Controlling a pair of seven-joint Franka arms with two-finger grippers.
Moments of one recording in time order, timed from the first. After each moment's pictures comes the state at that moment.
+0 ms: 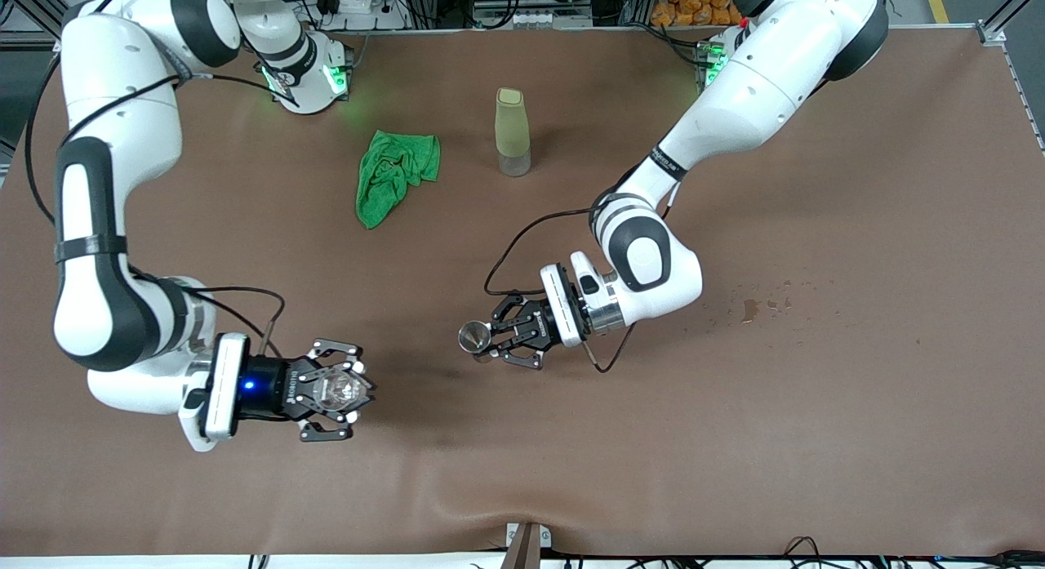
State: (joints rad) left arm -0.35 0.89 -0.38 -1.32 -1.84 2.53 2.38; right arm 0.05 0.85 0.12 -1.11 1.56 1.80 -1.84
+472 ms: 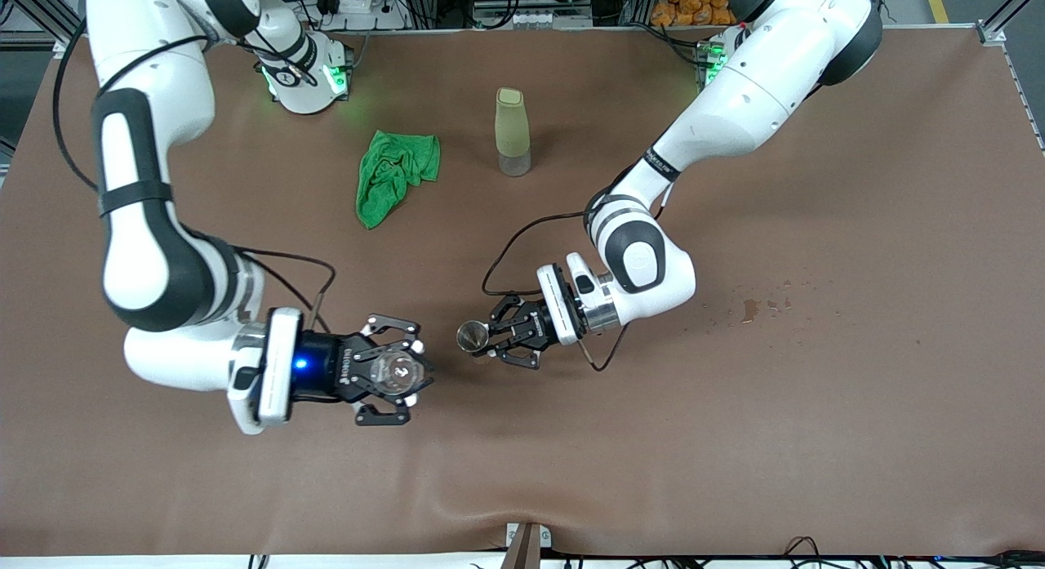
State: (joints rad) left arm -0.36 0.91 -0.38 -1.31 -1.85 2.53 2.40; right arm 0.20 0.77 0.12 -1.13 1.57 1.99 -1.67
